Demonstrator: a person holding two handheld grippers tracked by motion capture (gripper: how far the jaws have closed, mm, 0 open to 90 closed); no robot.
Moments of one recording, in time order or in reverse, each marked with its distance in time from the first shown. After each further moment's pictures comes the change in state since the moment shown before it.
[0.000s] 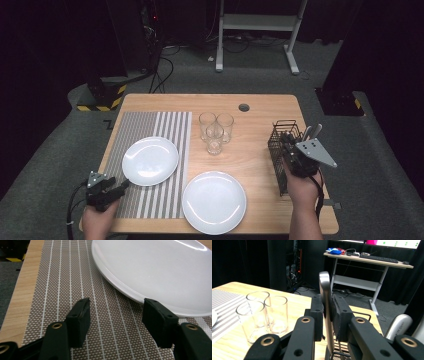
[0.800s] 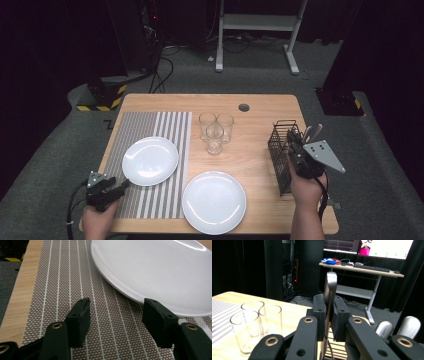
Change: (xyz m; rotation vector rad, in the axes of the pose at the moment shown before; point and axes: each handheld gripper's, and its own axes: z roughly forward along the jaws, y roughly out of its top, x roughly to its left) left arm 0.000 0.000 0.000 0.001 -0.005 0.001; right arm -0.008 0.002 -0.009 -0.081 -0.028 0.001
